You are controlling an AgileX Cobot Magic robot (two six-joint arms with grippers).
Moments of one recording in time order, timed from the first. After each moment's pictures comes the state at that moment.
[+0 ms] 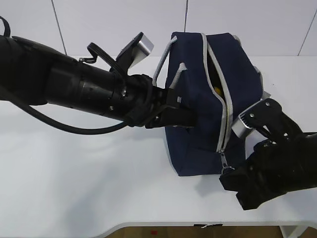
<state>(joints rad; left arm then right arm) -0.61 1.77 -1.06 -1.58 0.63 1.13 0.30 1.41 -0.58 1.06 0.47 -1.28</state>
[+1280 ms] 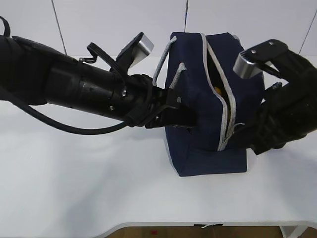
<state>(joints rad) -0.61 1.77 -1.06 -1.58 0.63 1.13 0.30 1.35 -0.92 0.45 0.78 -0.67</state>
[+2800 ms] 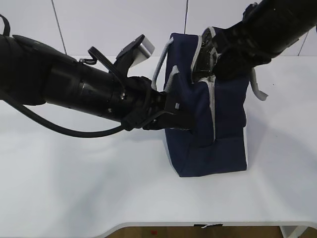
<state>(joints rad) -0.61 1.77 -1.06 -1.51 0.61 1.13 0.30 1.55 -1.41 0.32 0.98 -0.25</state>
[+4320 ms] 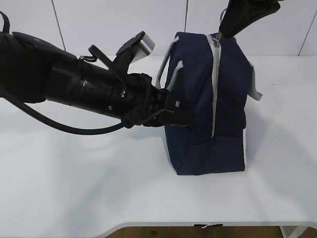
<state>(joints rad) -0.61 1.77 -1.07 -1.49 0.59 1.13 0.30 1.68 -1.83 0.20 1.31 -0.13</state>
